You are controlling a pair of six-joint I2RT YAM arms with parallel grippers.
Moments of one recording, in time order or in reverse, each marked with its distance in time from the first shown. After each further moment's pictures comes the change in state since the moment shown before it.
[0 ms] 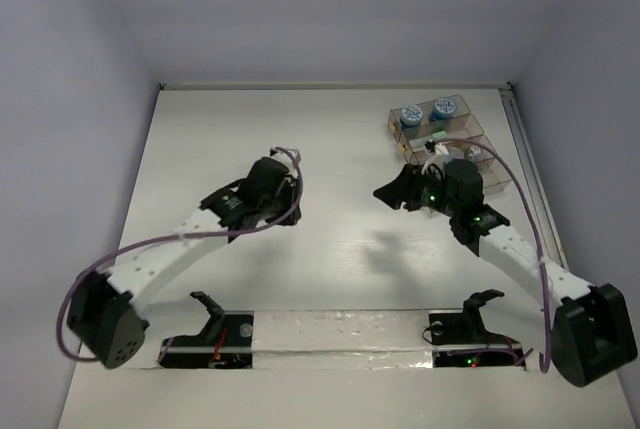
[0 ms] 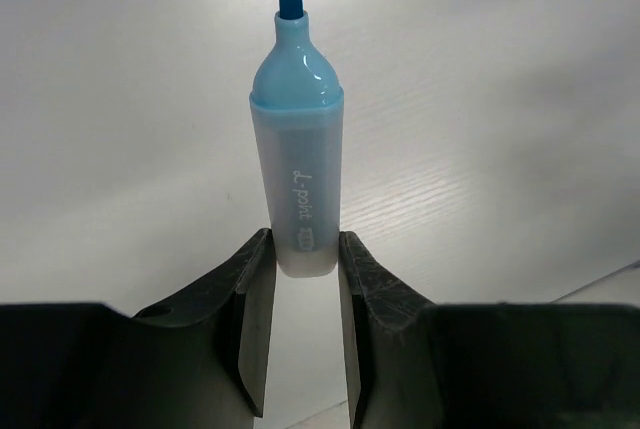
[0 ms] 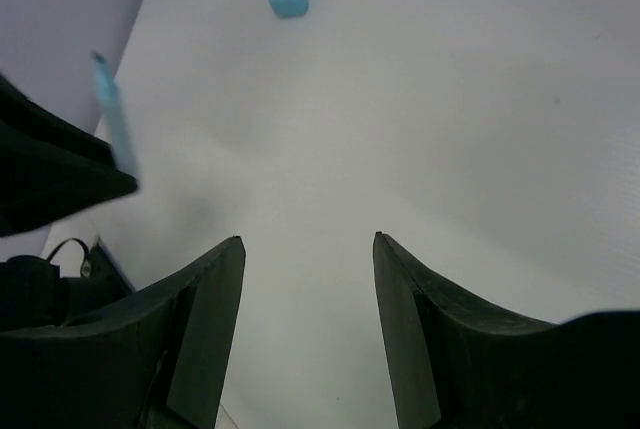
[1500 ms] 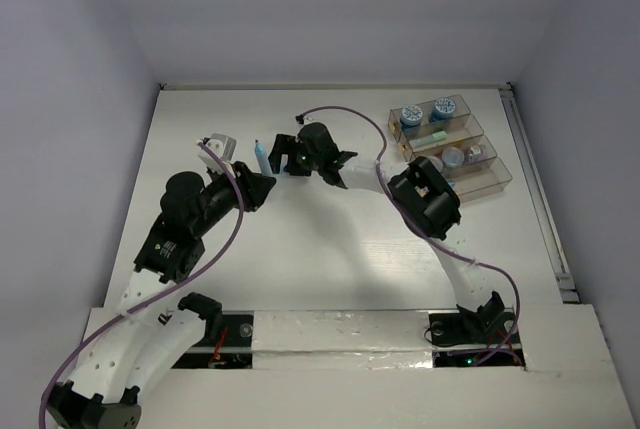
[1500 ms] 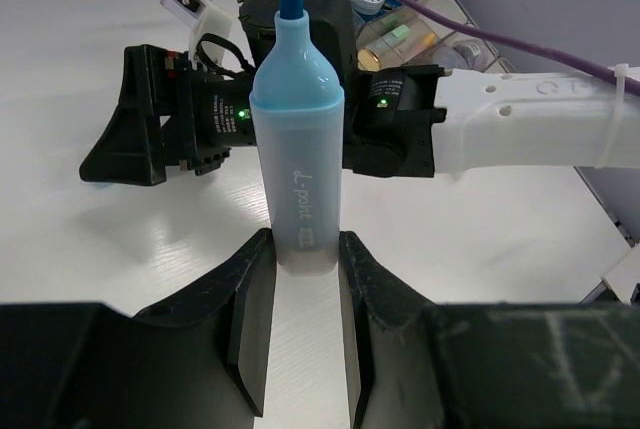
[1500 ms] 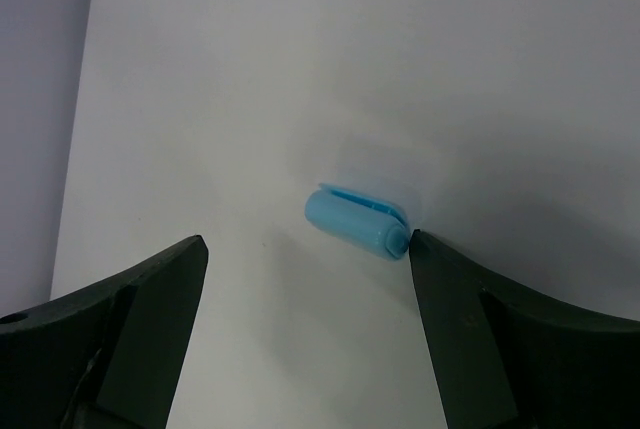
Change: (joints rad) left arm 0.305 -0.560 -0.144 0.328 0.266 0.075; right arm 0.380 1.343 1.131 0.037 0.248 0.179
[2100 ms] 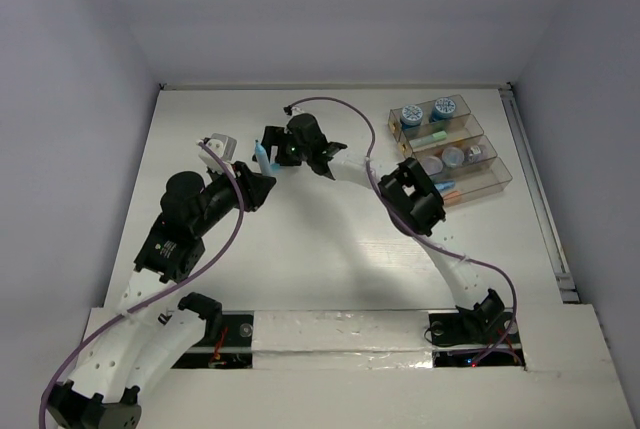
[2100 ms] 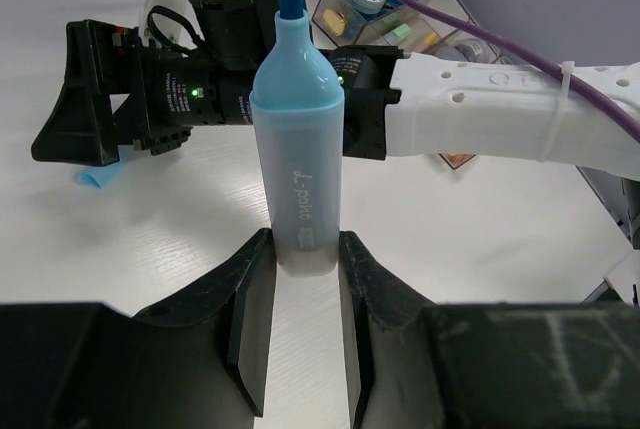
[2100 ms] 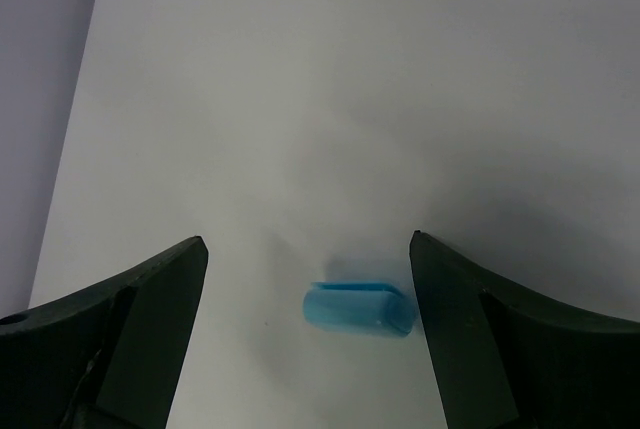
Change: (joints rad) left arm 0.000 0.001 0.000 0.000 -0.001 0.004; right arm 0.000 0.169 0.297 -0.095 -0.027 -0.040
